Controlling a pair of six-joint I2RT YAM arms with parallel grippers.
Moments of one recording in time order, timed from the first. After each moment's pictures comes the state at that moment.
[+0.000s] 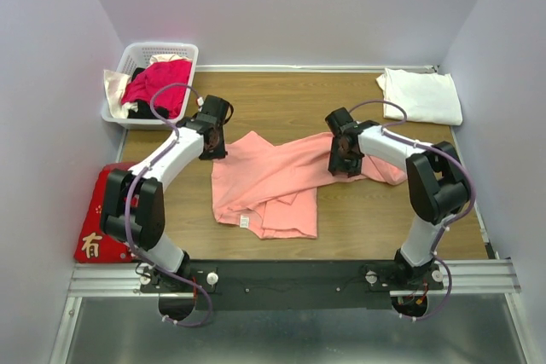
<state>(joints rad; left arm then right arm) -0.32 1.58 1.13 -0.67 -0.22 -0.41 0.45 1.81 1.18 -0.68 0.20 0.60</state>
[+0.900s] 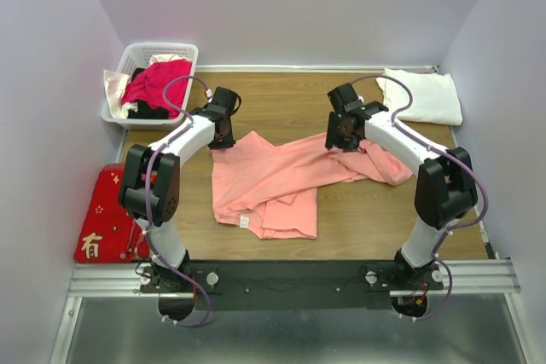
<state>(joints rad) -0.32 1.80 1.30 -0.58 -0.23 -0.42 0.45 1.75 1.35 -0.75 0.20 0.55</state>
